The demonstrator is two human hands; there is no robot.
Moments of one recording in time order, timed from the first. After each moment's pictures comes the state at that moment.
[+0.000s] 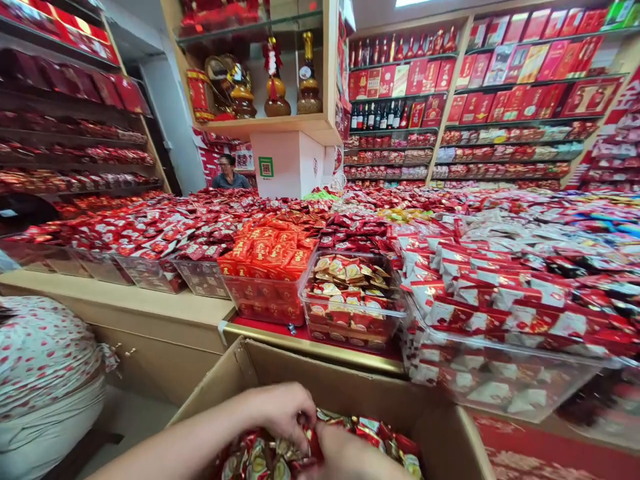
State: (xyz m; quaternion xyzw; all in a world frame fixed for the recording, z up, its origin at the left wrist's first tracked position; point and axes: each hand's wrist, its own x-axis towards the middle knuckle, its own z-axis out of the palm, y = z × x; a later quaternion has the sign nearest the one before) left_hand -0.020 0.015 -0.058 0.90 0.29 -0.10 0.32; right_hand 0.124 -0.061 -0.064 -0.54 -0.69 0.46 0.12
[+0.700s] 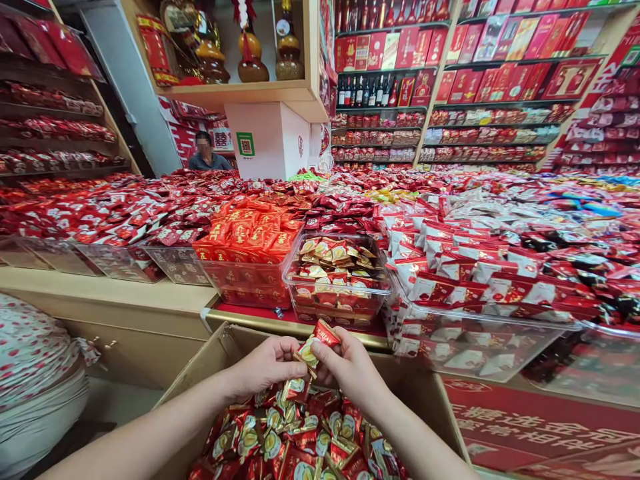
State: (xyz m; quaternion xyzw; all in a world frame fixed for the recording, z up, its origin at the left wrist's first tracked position) left_hand -0.008 0.000 -0.005 0.61 0.34 0.20 0.68; right_hand 0.150 -0.046 -0.010 -0.47 -0.47 0.56 0.49
